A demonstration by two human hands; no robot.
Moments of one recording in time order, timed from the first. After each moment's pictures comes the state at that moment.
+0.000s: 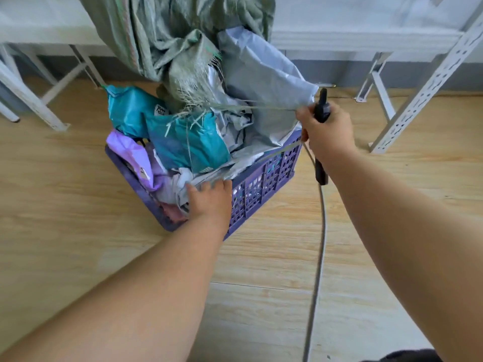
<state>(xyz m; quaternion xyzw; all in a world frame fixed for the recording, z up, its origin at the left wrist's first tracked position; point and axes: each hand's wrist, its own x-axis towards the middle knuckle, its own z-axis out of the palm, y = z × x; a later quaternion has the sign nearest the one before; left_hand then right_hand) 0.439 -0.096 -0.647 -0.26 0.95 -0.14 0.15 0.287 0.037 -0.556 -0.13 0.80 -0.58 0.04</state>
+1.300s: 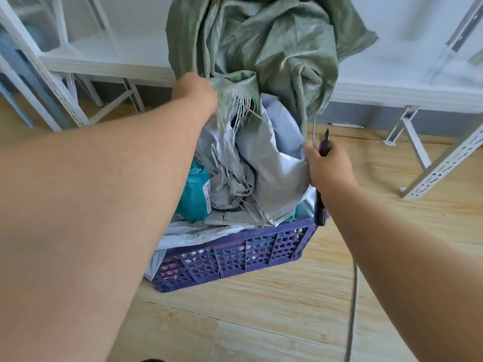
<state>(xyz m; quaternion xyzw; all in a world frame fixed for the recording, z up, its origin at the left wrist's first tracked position) 0.367 -0.271 -0.457 -0.49 0.78 0.32 -0.22 0.312 -0.051 -0.542 -0.09 0.83 -0.54 0.07</state>
